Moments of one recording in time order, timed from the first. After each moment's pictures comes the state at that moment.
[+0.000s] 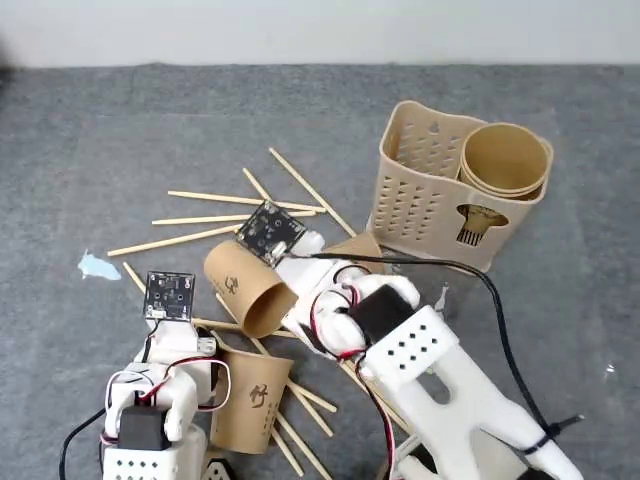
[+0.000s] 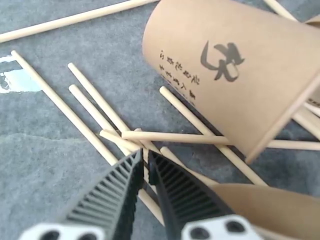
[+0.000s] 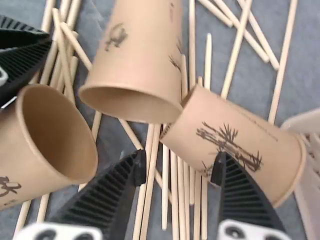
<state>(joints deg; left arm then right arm) -1.8 -103.3 96.9 72.2 7.9 -41.7 -34.3 39.9 63.4 13.8</state>
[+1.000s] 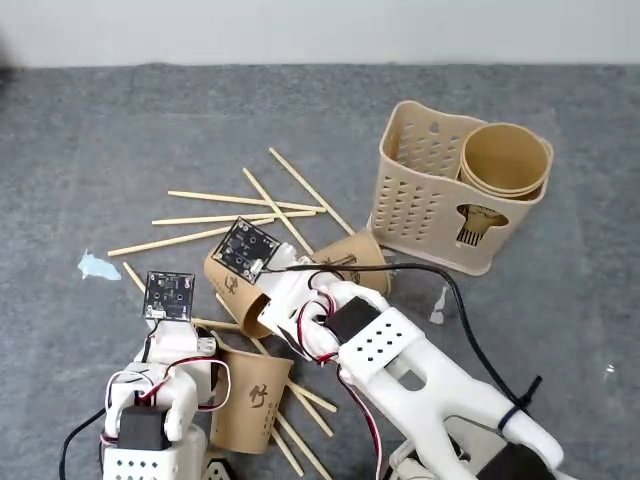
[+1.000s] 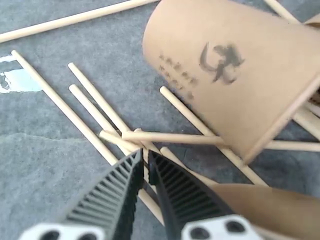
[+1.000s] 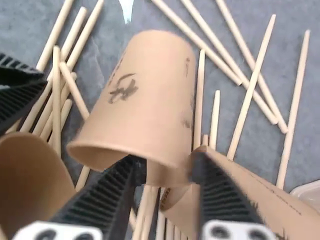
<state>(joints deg) -1.8 -103.3 96.9 72.2 7.9 -43.7 -25.7 49.8 35.3 17.3</state>
